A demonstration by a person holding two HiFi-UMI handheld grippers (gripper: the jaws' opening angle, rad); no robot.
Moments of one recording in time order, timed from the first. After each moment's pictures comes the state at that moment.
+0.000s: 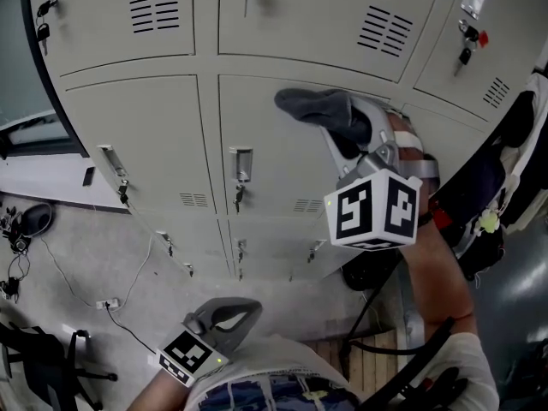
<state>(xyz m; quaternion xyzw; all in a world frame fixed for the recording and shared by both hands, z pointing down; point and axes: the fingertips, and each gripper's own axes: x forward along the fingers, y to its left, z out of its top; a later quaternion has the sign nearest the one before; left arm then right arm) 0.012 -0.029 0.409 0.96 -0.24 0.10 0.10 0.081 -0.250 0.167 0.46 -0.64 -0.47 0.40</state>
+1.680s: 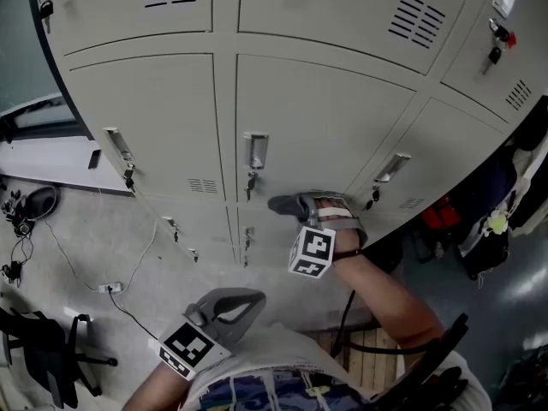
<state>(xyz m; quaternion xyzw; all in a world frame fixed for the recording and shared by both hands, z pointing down) 0.002 -0.037 0.412 0.96 -0.25 0.10 0.11 0.078 -0.259 0.518 0.30 -0.68 -0.31 0.59</state>
